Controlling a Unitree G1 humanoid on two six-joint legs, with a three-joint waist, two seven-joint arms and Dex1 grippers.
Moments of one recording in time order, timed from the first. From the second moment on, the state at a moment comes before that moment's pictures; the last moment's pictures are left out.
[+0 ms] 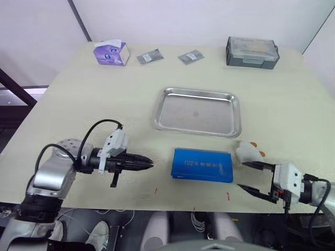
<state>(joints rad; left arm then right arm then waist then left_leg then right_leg) -0.21 0.91 0.00 -0.09 -0.47 0.30 -1.52 0.29 -0.74 -0.11 -0.39 0.22 -0.23 1.03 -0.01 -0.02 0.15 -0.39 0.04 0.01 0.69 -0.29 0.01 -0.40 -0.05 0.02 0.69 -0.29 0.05</state>
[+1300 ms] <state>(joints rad) -0.38 0.92 -0.16 -0.05 -0.51 0.16 -1.55 -0.02 -0.82 0.15 0.00 -0.16 -0.91 0.76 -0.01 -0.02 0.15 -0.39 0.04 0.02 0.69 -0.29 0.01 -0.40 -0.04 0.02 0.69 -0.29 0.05</state>
